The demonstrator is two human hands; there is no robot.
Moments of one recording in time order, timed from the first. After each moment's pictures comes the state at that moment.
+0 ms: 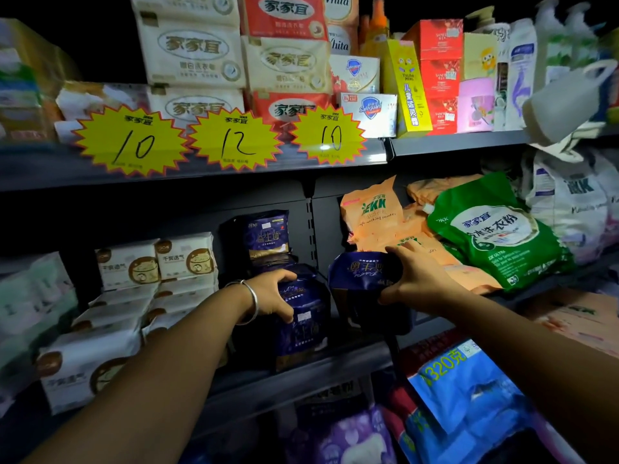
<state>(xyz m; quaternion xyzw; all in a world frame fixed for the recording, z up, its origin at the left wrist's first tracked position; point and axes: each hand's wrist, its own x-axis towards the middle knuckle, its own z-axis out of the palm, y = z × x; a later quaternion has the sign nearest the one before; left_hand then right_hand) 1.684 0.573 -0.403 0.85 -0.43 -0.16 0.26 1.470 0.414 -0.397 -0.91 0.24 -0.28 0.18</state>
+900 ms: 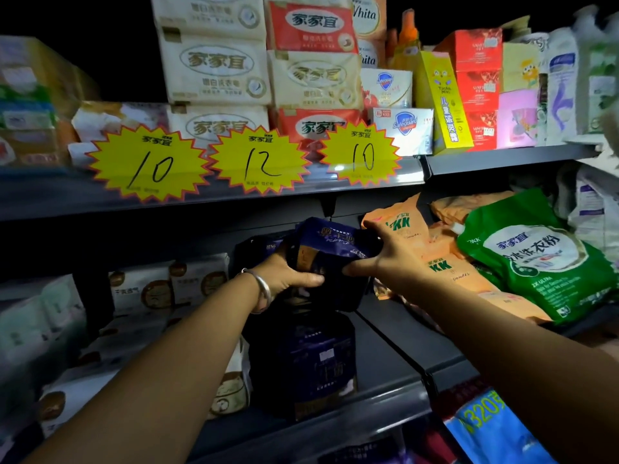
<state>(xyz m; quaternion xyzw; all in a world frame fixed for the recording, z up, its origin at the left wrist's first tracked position) 1.713 0.558 -0.358 0.69 -0.45 -0.19 0.54 1.565 0.415 -0.360 -0.81 0.11 -0.37 0.45</state>
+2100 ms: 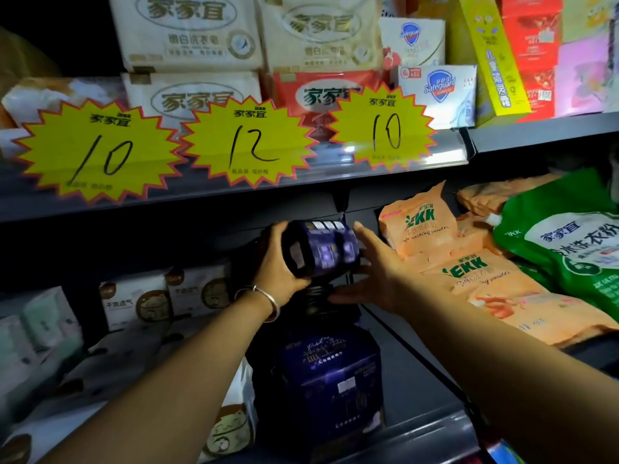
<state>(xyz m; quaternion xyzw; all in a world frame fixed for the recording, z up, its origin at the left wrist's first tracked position) 1.757 0.531 -0.374 0.70 -0.49 0.16 0.49 1.635 0.413 -0.368 -0.55 0.16 -0.21 0.79</state>
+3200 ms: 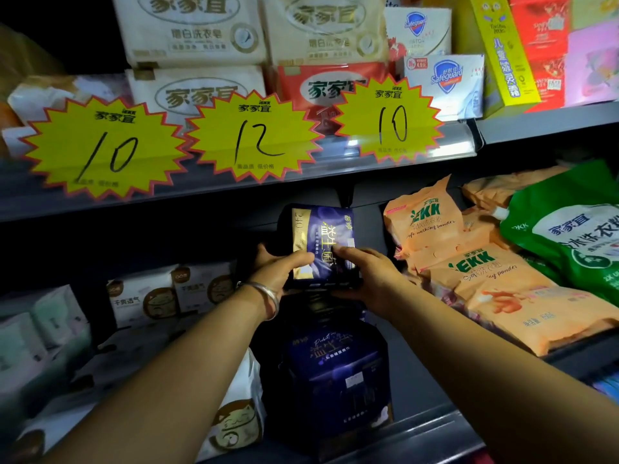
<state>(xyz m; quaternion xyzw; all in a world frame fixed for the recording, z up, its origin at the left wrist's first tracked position) 1.747 0.536 -0.367 0.62 -0.26 -0.13 0.73 1.661 0.415 -0.392 -0.55 0.13 -0.28 0.78</state>
